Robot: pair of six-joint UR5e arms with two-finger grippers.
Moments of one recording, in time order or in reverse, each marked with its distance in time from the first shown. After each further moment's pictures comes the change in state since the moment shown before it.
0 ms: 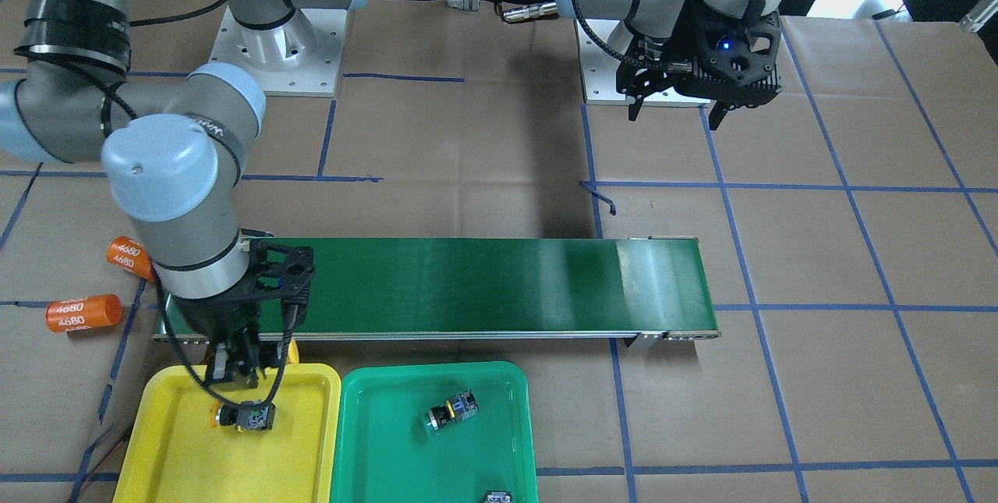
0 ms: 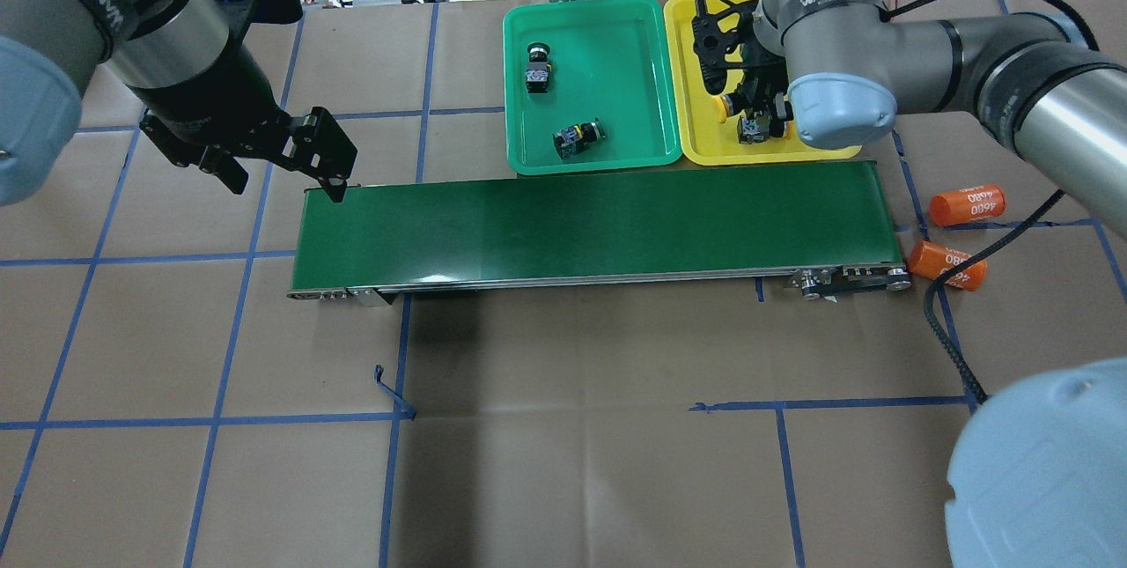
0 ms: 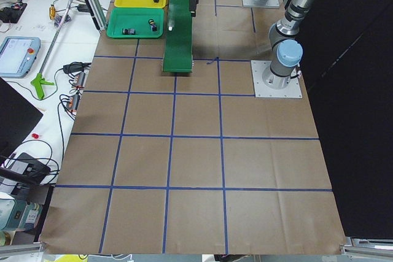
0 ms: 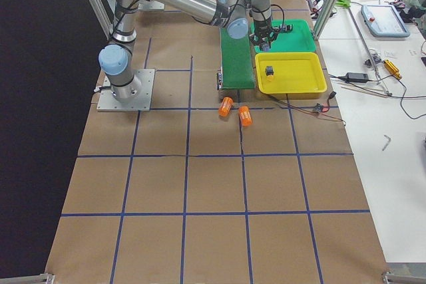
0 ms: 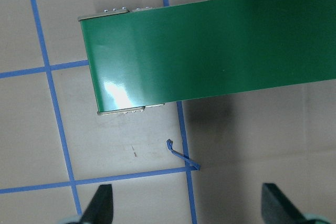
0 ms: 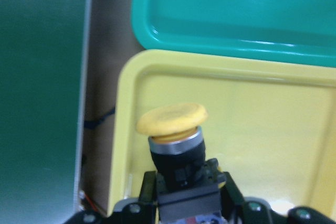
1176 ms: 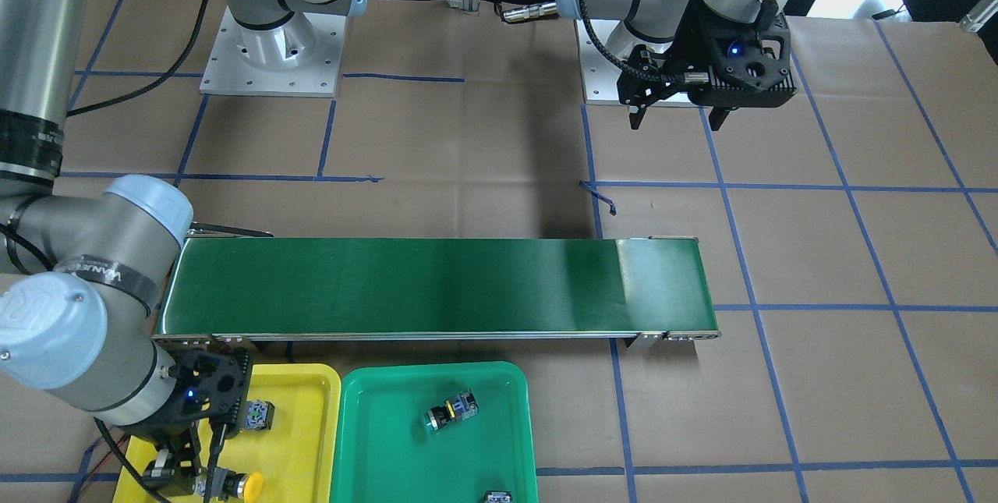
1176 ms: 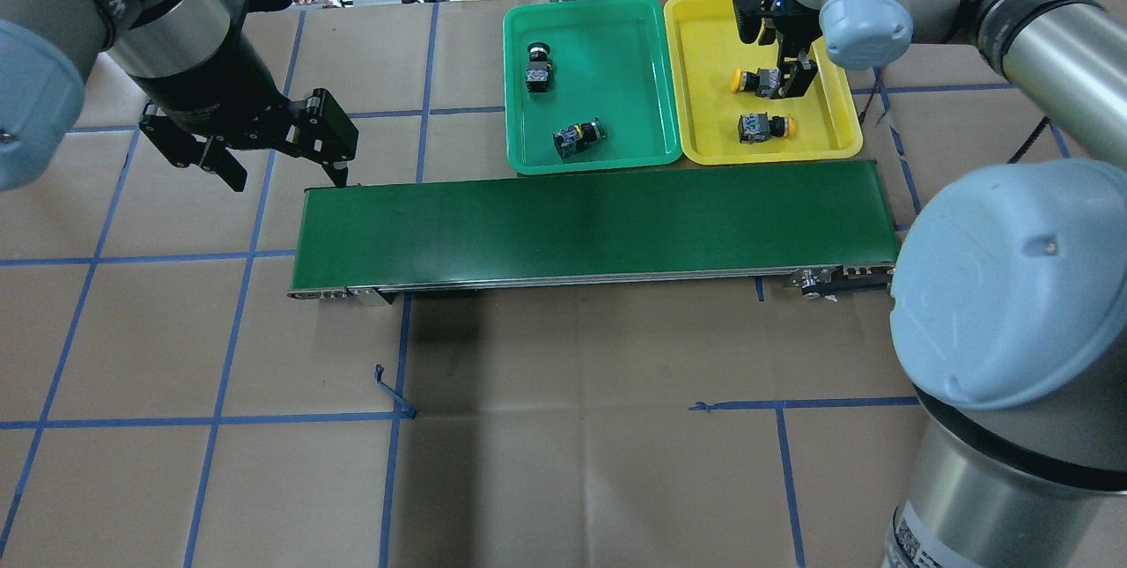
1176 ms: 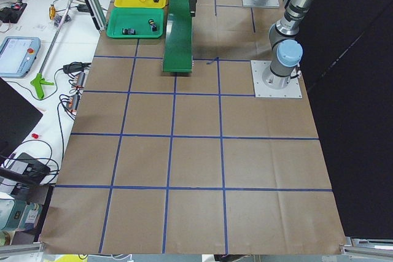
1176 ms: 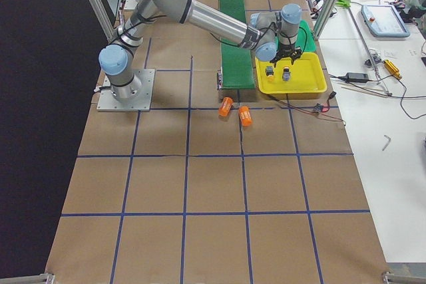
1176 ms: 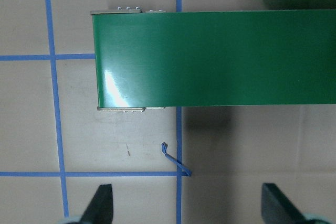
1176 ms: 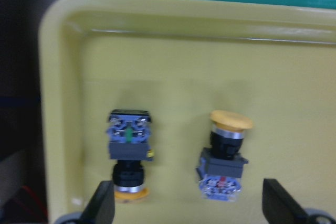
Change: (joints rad) left arm 0.002 -0.016 0.018 0.001 -0.003 -0.123; right arm -0.081 0.154 -0.244 0.287 0.092 0.007
